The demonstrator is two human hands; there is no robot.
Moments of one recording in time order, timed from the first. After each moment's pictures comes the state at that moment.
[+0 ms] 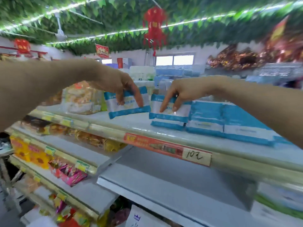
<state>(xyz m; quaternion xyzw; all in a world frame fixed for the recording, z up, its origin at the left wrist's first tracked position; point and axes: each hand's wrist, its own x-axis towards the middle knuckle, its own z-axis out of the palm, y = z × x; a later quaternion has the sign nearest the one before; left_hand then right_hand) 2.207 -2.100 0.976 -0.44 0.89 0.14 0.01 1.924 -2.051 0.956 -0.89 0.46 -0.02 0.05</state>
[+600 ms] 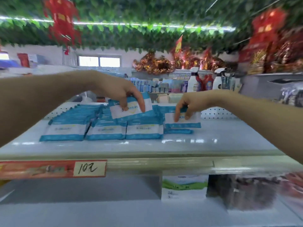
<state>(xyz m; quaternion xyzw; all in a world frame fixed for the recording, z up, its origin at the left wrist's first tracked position) 1.897 -2.059 0.969 -0.13 0.98 0.14 0.03 1.633 -1.894 0.933 -0.66 0.75 -0.05 0.08</state>
